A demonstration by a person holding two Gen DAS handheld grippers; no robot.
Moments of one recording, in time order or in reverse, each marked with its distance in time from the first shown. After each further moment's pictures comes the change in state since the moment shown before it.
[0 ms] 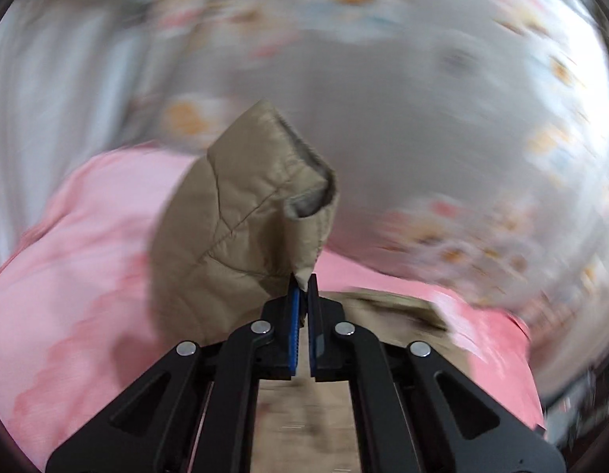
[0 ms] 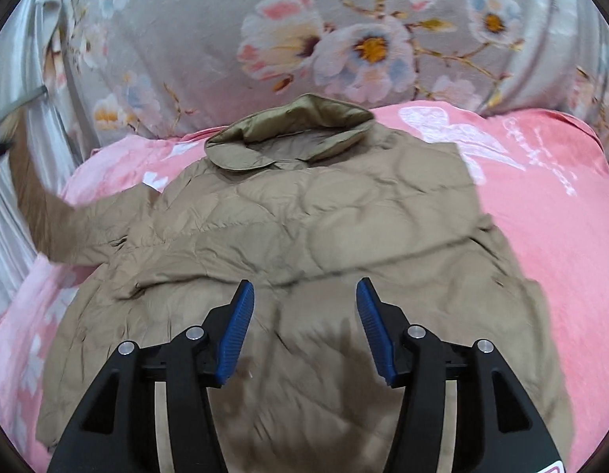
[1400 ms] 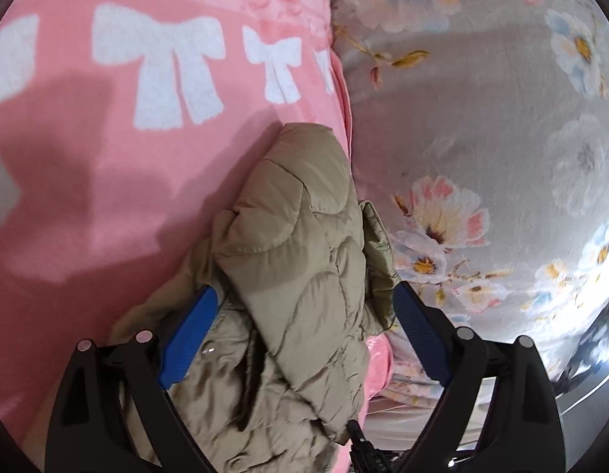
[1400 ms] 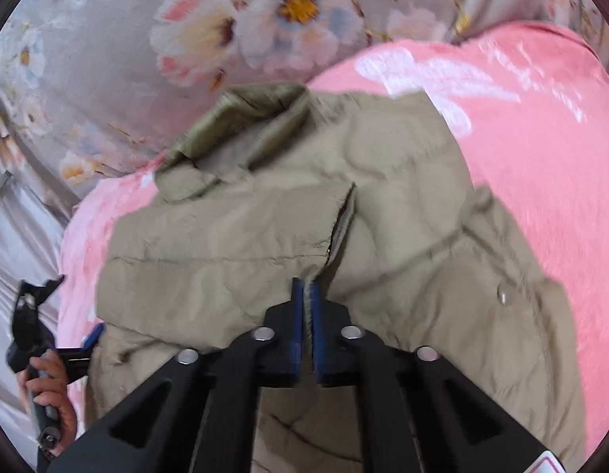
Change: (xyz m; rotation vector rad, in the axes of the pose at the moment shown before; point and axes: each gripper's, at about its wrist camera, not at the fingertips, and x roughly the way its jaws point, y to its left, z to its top) left arm 0.146 0.113 -0.168 -0.899 0.280 -0.257; right arm 0.055 -0.056 0.061 0.240 0.085 0.086
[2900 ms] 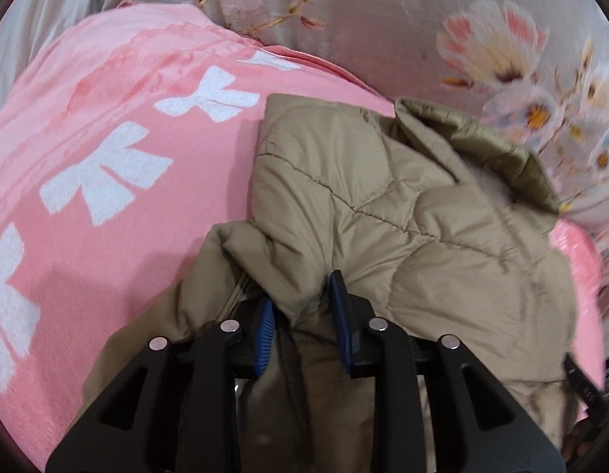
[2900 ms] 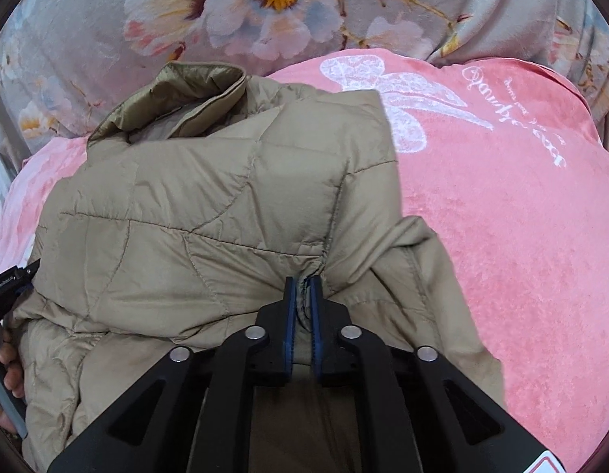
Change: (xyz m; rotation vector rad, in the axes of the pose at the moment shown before) left arm 0.056 -0.047 -0.075 0.758 -0.103 0.576; right arm 0.031 -0.054 -0.010 -0.133 0.027 -0.223
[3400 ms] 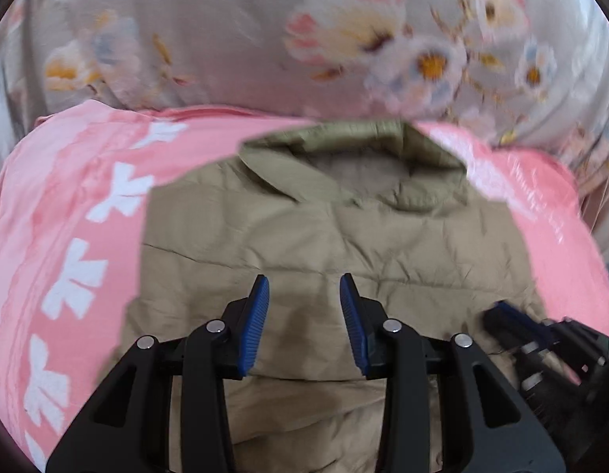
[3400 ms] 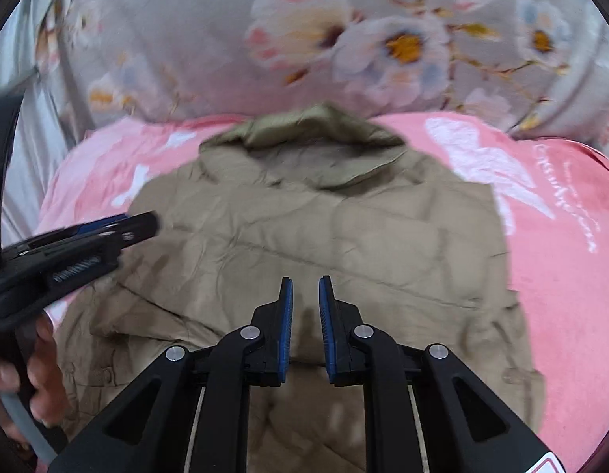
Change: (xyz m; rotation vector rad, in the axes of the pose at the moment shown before) left arm -0.031 -0.133 0.010 0.377 0.029 -0.011; right arm -0.022 0.132 0.016 -0.222 0.010 0.124
